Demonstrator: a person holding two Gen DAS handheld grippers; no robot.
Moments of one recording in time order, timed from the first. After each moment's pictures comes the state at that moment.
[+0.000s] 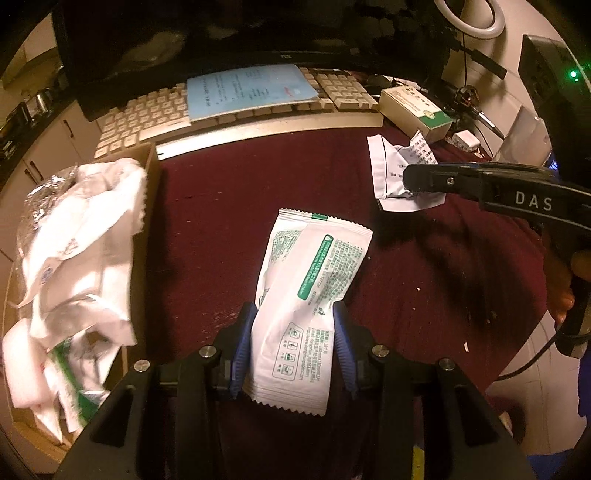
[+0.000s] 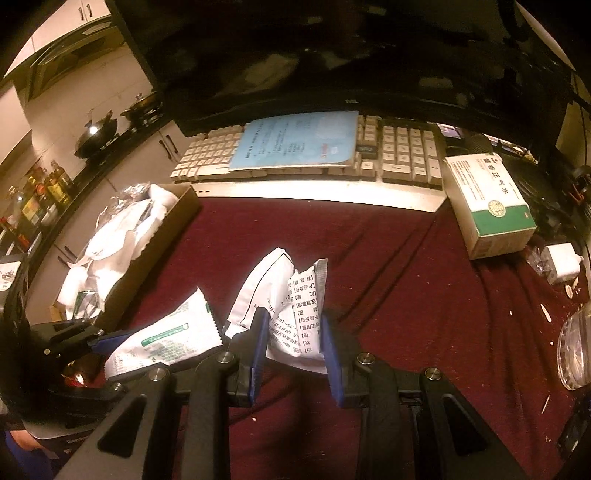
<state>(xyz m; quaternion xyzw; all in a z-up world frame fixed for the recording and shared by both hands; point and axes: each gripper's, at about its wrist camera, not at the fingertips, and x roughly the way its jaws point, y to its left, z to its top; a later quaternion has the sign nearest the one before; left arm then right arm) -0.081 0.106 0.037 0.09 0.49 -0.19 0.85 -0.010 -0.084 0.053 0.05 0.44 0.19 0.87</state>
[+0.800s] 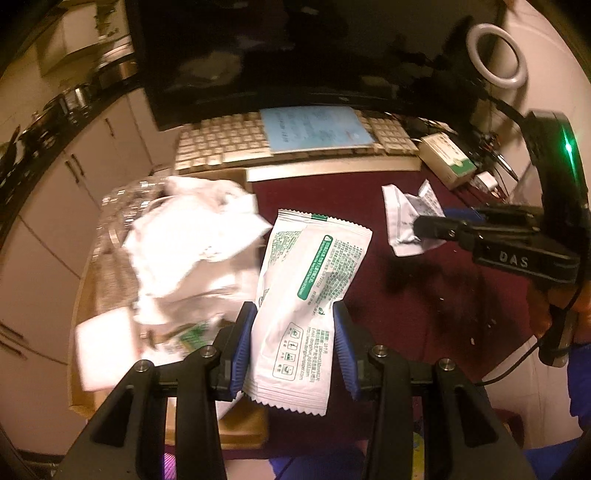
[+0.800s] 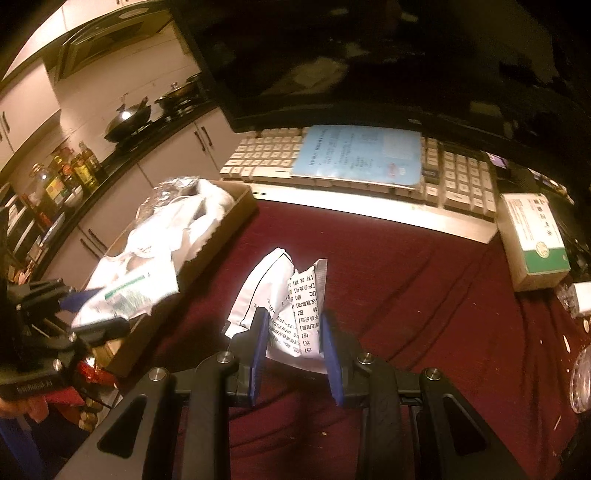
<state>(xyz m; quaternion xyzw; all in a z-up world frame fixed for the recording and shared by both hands) -0.091 0.178 0.103 0.07 0.47 -0.13 0.87 -0.017 -0.031 0.076 0.02 0.43 0.25 0.87</state>
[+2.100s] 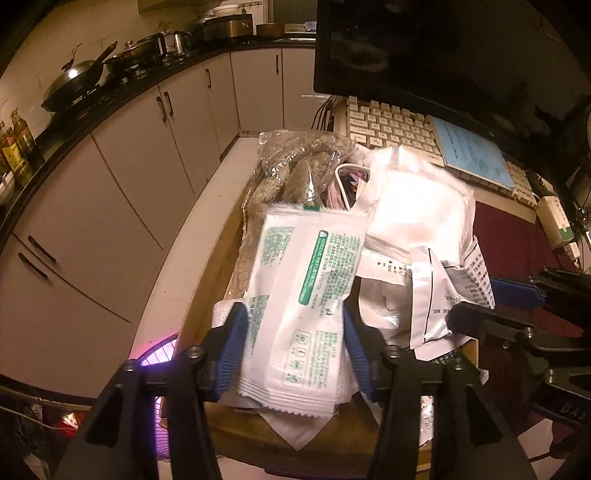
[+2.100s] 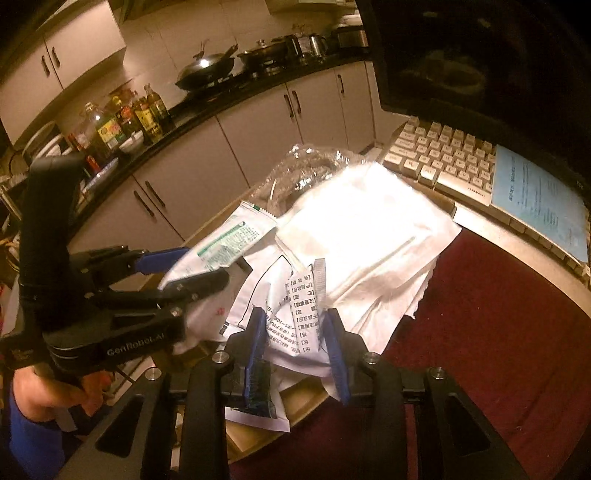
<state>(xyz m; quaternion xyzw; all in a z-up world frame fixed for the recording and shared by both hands) -0.060 0.327 0.071 -0.01 0.48 0.02 0.88 -0.013 0.164 0.073 -0.04 0.44 0.37 0.82</state>
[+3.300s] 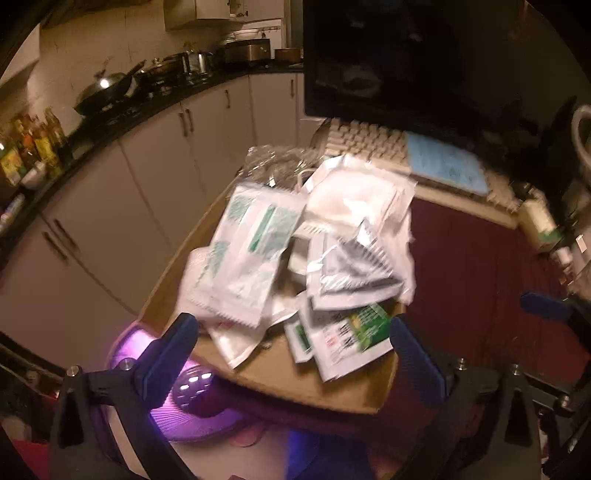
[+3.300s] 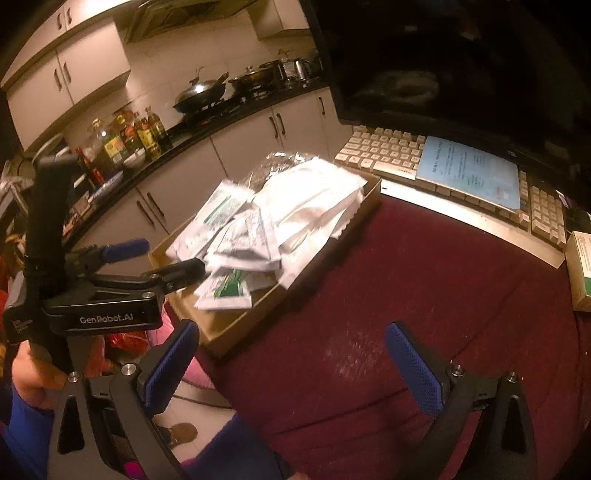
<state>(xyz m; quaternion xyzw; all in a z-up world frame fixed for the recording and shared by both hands) -0.133 0.264 0.093 0.00 0.44 0.08 0.90 -0.084 0.064 0.085 -0.02 0.41 0.35 0.84</state>
